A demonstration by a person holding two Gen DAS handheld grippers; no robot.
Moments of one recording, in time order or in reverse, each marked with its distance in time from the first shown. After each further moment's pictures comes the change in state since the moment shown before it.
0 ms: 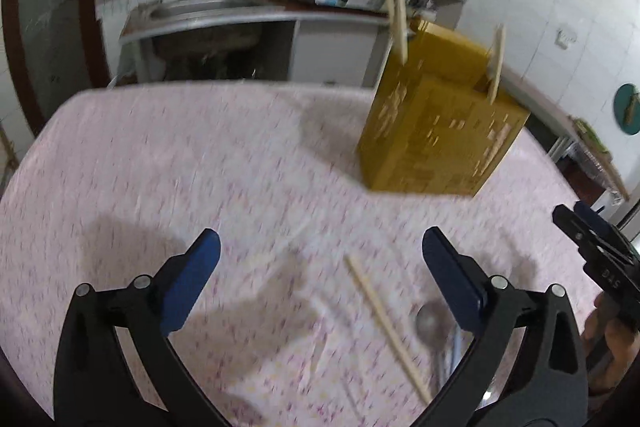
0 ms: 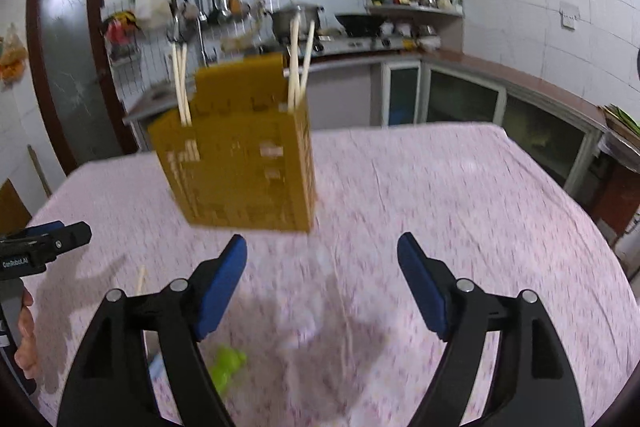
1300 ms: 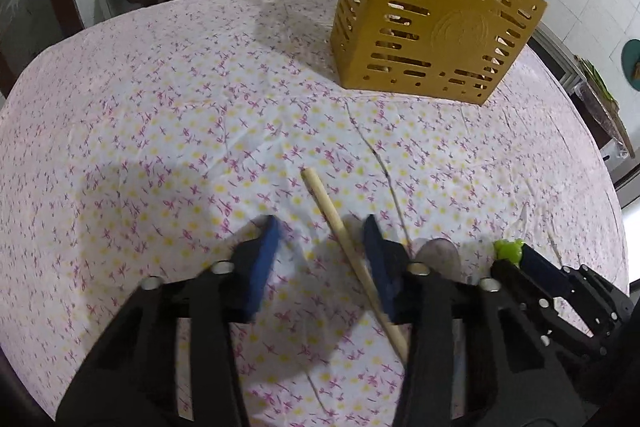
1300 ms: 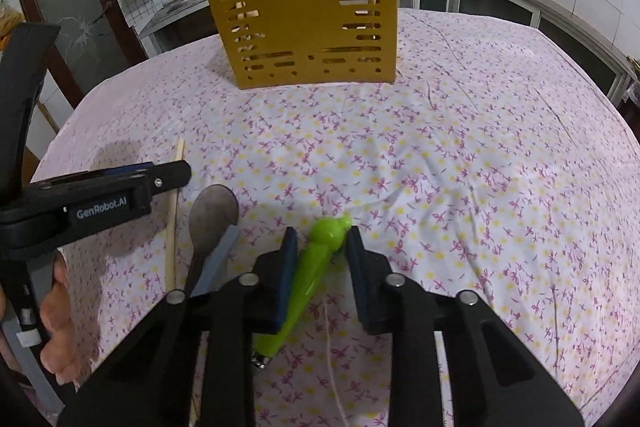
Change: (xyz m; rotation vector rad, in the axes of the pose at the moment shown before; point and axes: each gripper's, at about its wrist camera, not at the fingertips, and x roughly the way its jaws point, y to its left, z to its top) left arm 0.059 -0.039 -0.027 0.059 0.252 0.002; right arm 0.028 0.062 -0.064 0.011 0.326 0.082
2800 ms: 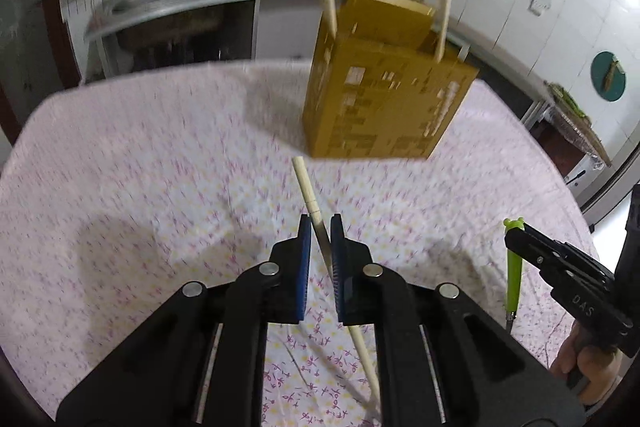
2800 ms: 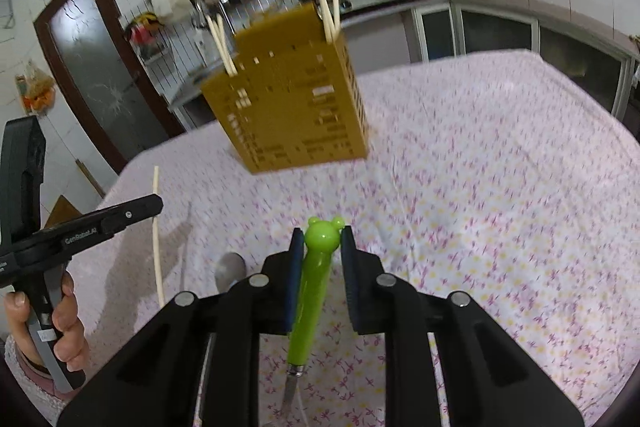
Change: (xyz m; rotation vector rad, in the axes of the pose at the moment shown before) left arm -0.081 -0.003 0.005 0.039 -0.205 -0.075; right arm -0.062 -0.059 0.018 0.093 -0.206 0.165
